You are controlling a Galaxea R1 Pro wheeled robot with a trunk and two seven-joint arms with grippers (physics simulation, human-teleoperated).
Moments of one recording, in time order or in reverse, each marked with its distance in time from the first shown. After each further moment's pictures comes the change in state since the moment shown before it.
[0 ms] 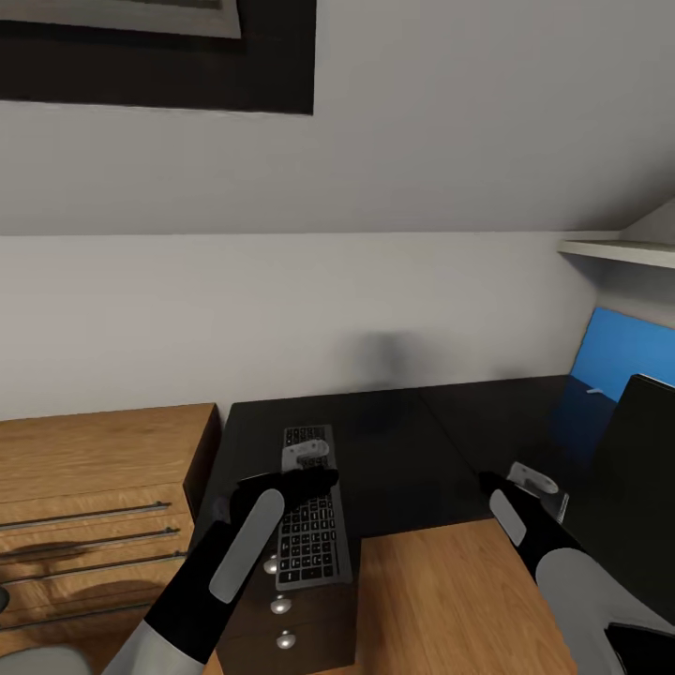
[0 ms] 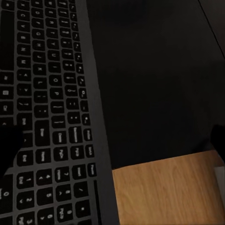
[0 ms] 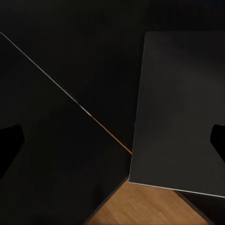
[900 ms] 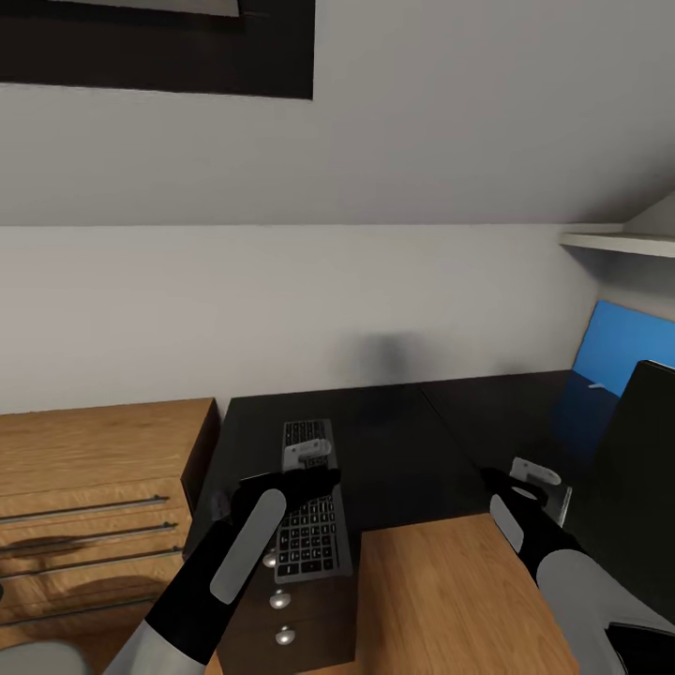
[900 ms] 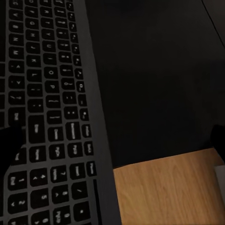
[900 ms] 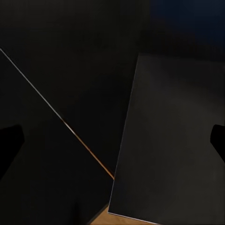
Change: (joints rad) left arm 0.000 -0.003 -0.007 -0.009 0.004 0.000 -0.002; right arm 0.000 -0.006 0.017 0.020 0.134 -0.088 -0.004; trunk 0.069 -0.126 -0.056
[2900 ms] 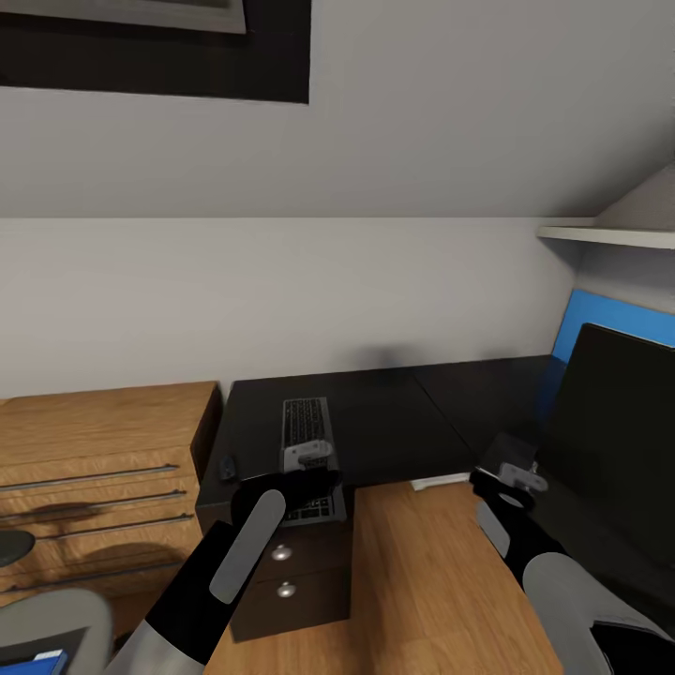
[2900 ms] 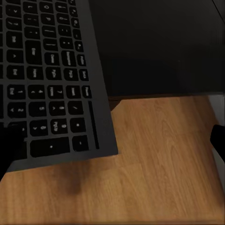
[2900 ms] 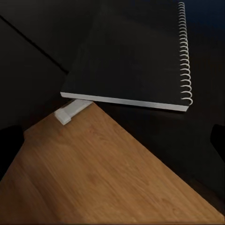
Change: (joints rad) left arm 0.000 0.003 -0.001 0.008 0.002 0.001 -0.007; right arm 0.000 0.045 -0.007 0.048 -0.003 -0.078 -0.008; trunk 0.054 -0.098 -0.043
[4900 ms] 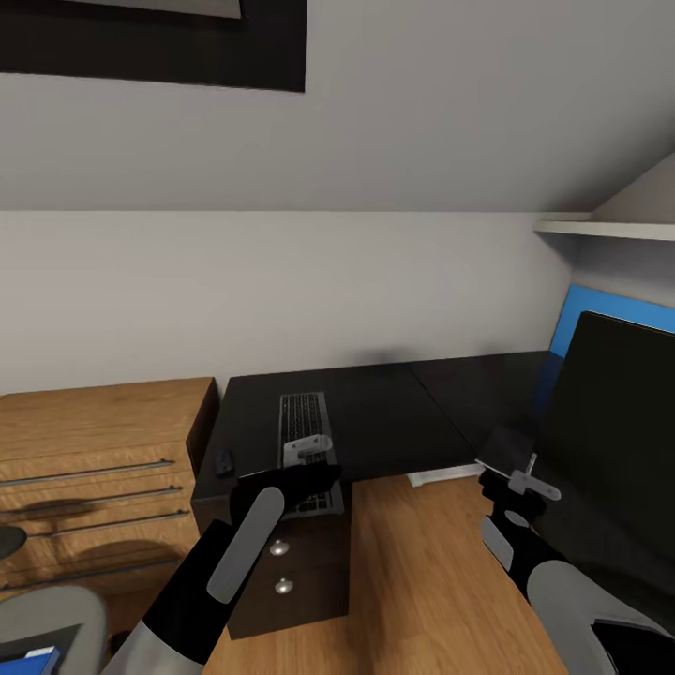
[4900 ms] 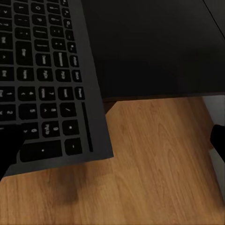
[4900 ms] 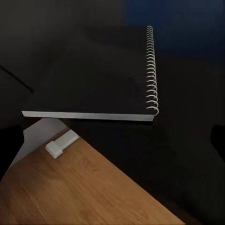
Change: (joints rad) left arm 0.000 -0.001 0.000 -0.040 0.000 0.004 0.004; right arm 0.000 -0.014 0.001 0.108 0.005 -0.279 0.001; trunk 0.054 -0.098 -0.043
